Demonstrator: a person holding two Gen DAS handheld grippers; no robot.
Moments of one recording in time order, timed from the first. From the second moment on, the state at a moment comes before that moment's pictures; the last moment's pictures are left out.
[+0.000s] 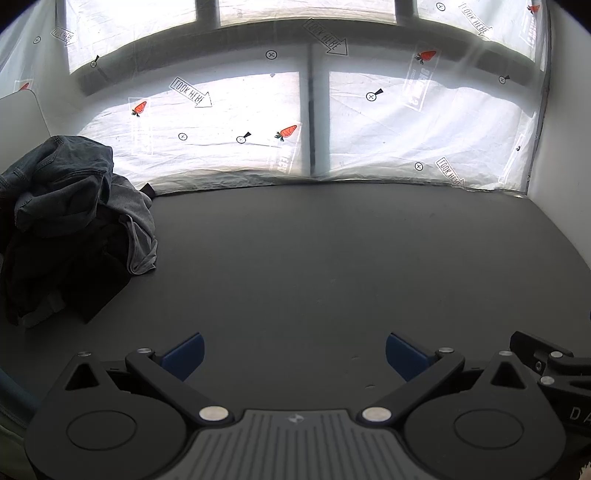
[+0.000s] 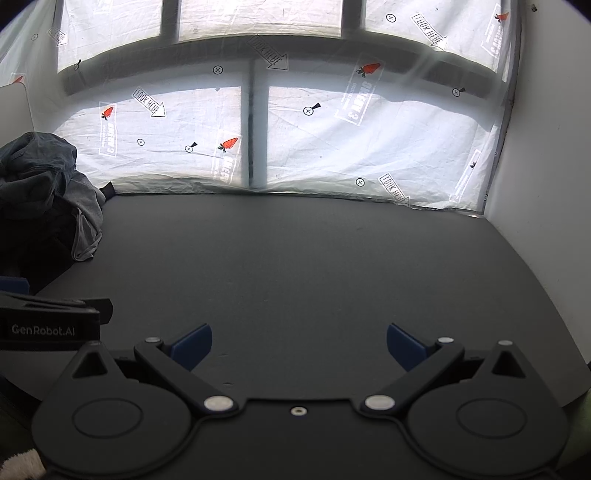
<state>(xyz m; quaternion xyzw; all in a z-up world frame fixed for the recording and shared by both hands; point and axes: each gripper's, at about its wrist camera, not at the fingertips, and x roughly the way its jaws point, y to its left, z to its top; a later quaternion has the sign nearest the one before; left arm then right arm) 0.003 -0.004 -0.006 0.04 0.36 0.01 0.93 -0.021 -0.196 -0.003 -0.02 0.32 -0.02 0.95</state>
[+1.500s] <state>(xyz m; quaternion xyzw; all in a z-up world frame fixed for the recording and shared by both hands) 0.011 -0.016 0.001 0.03 0.37 0.03 0.93 -0.008 -0.211 -0.001 -0.02 0.33 -0.04 0.94</state>
